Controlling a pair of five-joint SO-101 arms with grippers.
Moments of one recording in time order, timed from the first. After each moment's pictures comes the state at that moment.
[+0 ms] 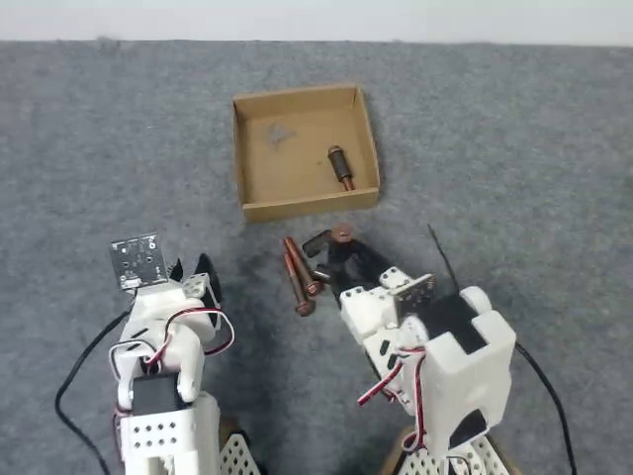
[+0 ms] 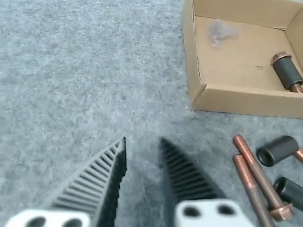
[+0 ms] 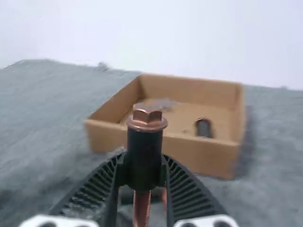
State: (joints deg) left arm -12.9 -97.4 97.8 49.7 12.1; right arm -29.8 19.8 91.3 -97.3 -4.4
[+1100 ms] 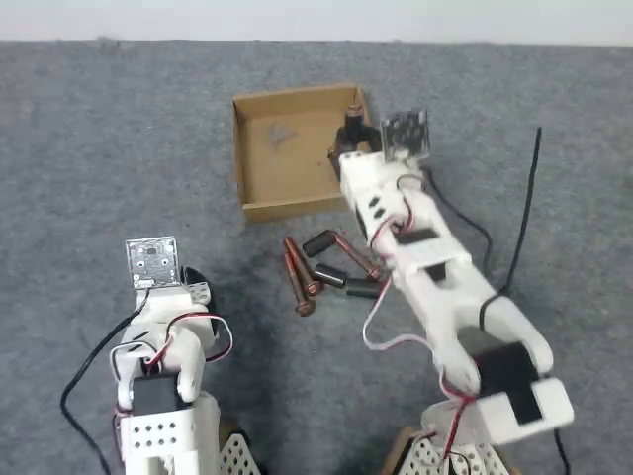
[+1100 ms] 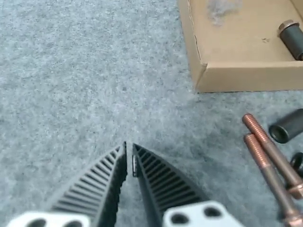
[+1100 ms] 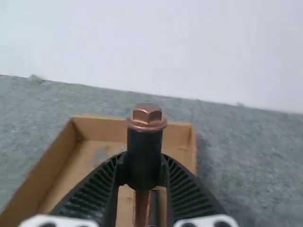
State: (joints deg) left arm -12.9 -97.4 97.8 53.7 4.7; right arm -20.5 -0.9 41.1 -15.4 -4.4
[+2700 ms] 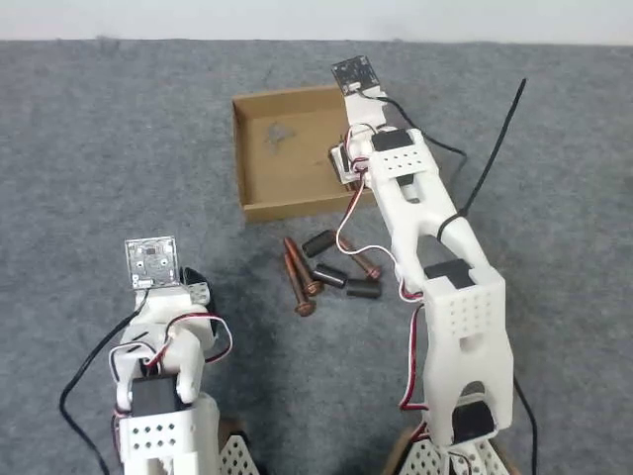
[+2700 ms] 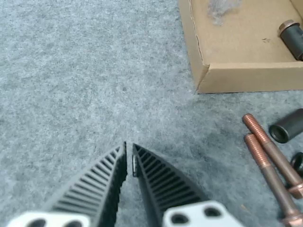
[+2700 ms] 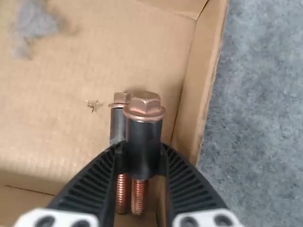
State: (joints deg) left arm -12.9 -97.4 97.8 53.7 4.6; right arm -19.6 39.5 -23.1 49.7 5.6
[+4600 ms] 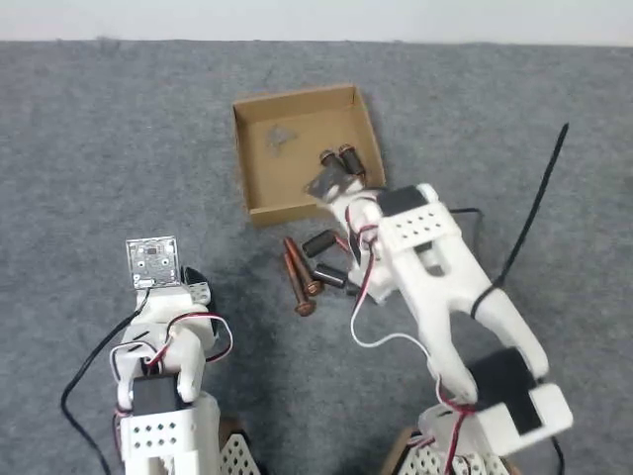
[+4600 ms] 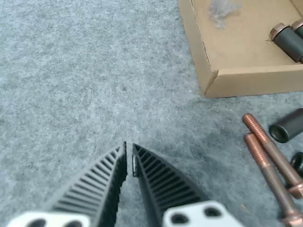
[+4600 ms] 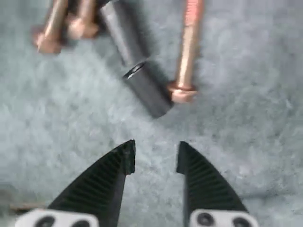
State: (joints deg) left arm -12.9 -97.4 97.8 53.7 4.6; right arm -25.8 -3.8 25.1 77.4 30.6
